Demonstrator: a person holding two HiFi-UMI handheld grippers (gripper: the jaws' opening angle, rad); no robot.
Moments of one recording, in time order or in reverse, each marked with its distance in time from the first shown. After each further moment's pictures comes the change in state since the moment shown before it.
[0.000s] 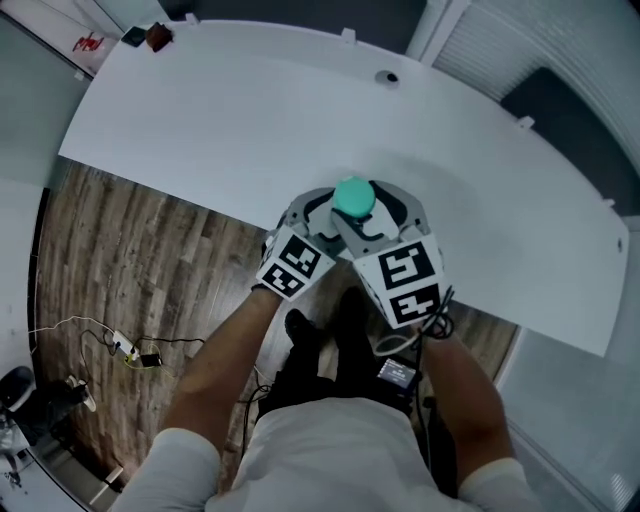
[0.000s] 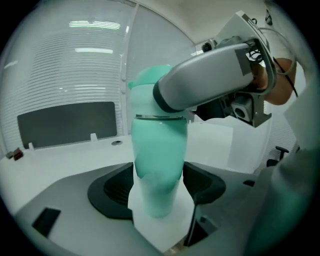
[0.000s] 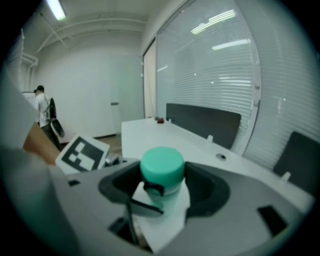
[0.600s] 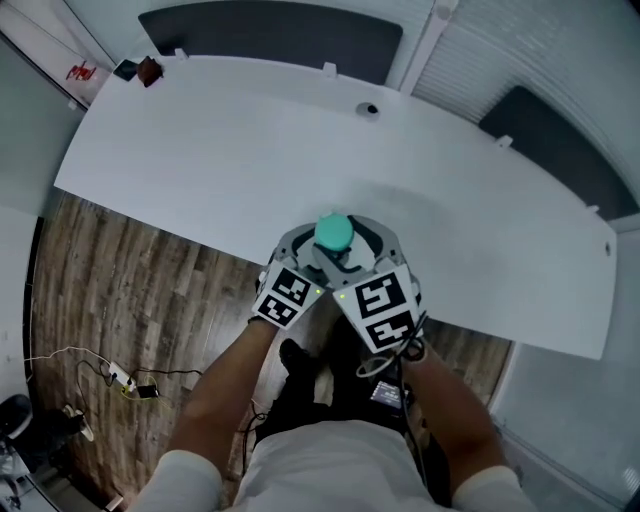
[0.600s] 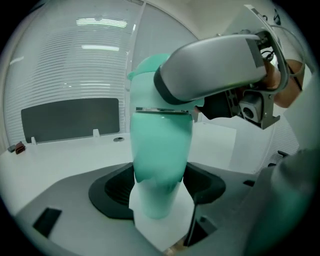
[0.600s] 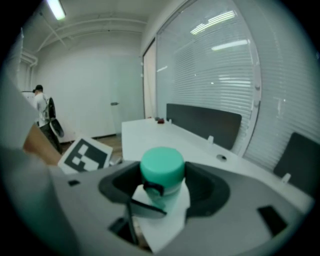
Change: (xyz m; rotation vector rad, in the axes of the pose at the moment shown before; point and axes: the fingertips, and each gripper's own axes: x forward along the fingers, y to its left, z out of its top) left arm 0.003 0.002 -0.008 -0.050 0.012 0.030; right arm 0.002 0.007 -0.001 -0.009 -0.006 0.001
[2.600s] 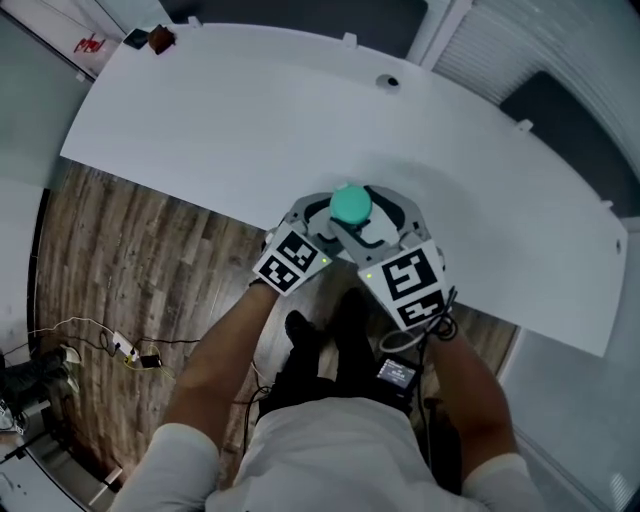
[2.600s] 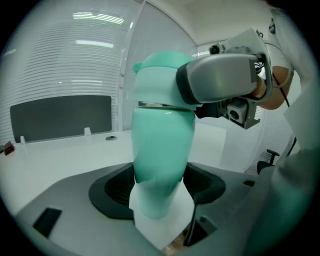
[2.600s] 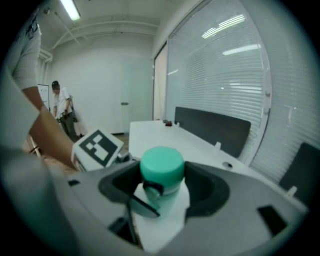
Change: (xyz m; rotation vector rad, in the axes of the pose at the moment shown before) left arm -0.002 -0.002 -0.001 0.018 0.011 -0.108; right arm -0.001 0.006 0.005 -0.038 -0.090 0.083
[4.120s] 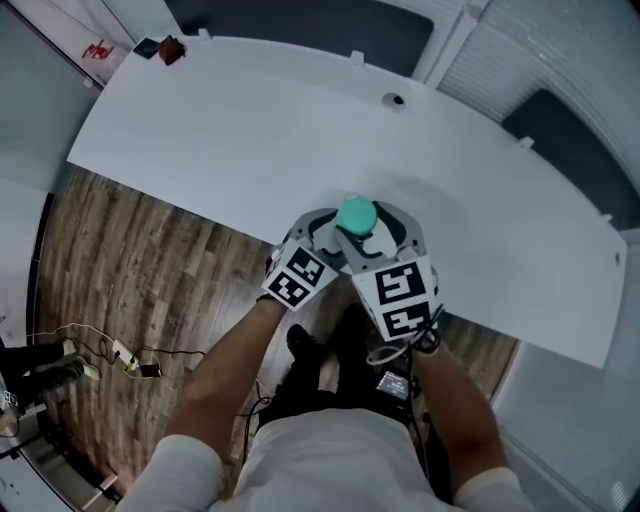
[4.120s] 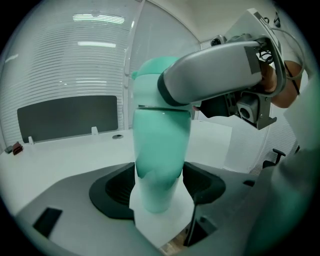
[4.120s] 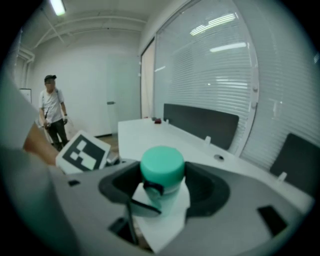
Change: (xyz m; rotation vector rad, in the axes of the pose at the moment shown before) left arm -0.007 0.007 -0.004 -0.008 0.023 0.068; right arm 0.002 -0.006 -0.001 0.044 0.092 -0.131
